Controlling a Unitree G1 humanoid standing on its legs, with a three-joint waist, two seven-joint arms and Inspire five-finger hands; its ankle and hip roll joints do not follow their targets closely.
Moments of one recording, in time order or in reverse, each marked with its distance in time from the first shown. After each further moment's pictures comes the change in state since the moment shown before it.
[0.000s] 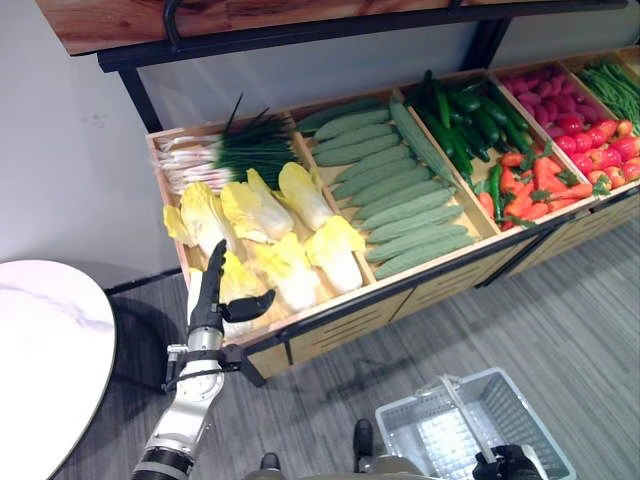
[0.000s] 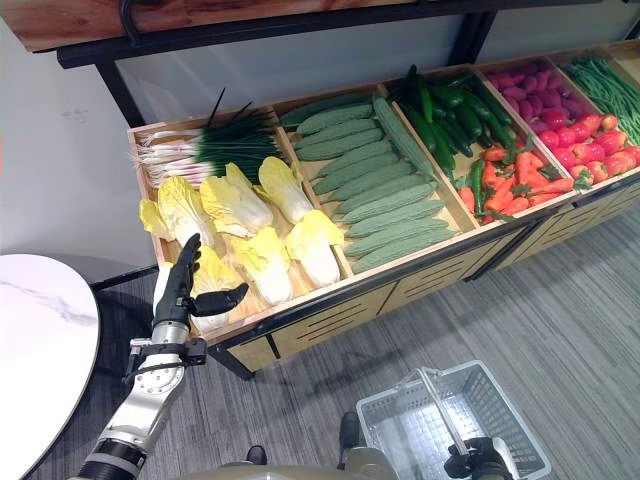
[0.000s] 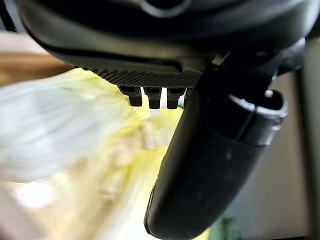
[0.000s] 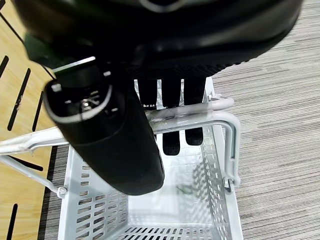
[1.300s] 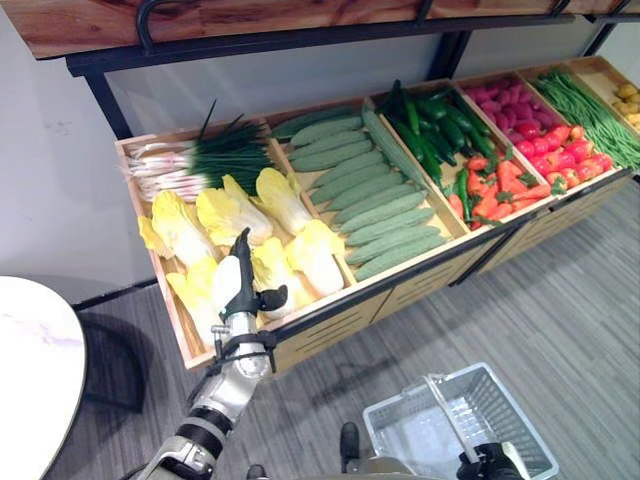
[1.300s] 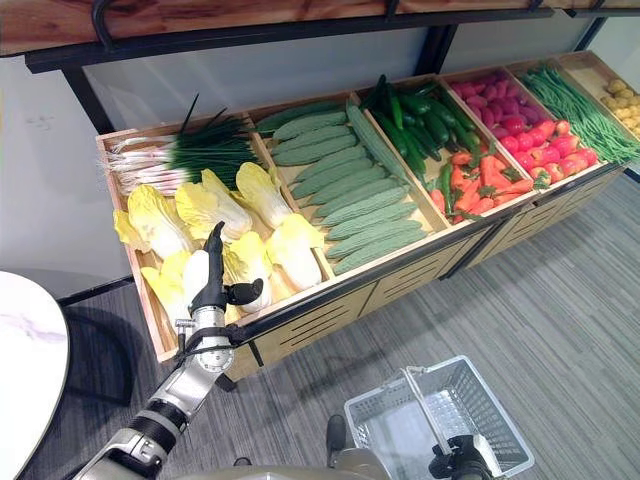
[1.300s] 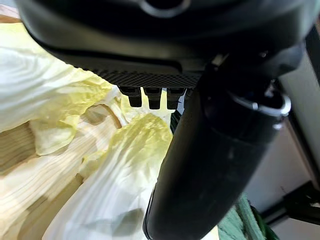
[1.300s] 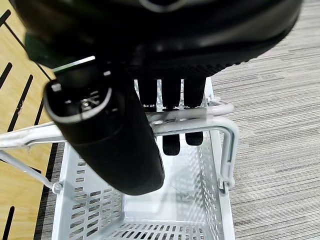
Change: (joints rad) left arm -0.231 -0.109 -0.180 0.238 0.294 0.124 0.316; right arm -0.020 0.065 0.115 0.013 0.012 -0.003 -0.085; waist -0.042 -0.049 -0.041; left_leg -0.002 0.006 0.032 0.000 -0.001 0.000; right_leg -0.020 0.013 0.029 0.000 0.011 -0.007
